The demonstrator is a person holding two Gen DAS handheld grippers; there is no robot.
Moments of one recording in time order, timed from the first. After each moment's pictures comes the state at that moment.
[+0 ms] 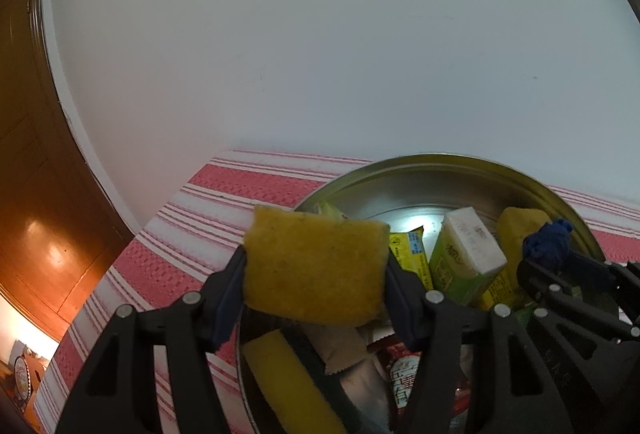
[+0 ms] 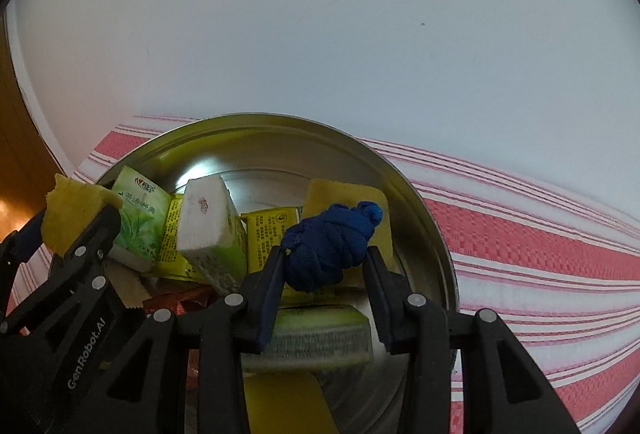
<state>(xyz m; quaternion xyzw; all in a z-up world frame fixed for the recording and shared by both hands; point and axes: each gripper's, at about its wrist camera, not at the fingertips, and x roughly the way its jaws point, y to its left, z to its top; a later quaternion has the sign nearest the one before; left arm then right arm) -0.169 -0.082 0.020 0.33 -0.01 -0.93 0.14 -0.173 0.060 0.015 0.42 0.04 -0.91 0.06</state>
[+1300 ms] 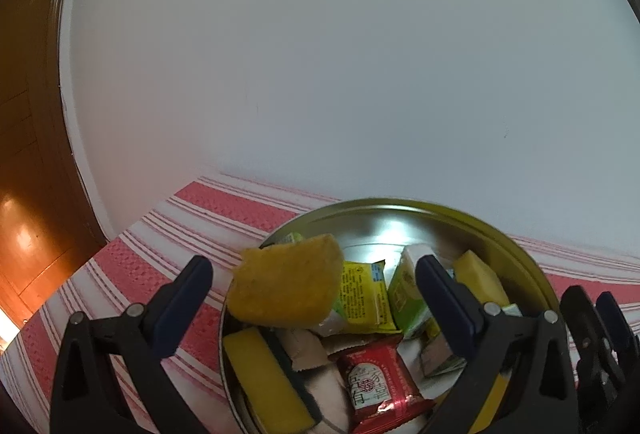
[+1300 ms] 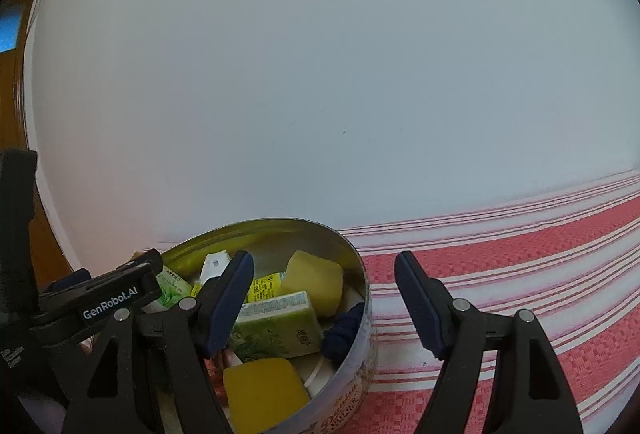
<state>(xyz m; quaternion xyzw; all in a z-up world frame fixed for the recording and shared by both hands) -0.133 -0.074 0.038 0.24 0.05 -0.96 0.11 -0.071 0.115 0.024 0.17 -0.10 -0.98 0.04</state>
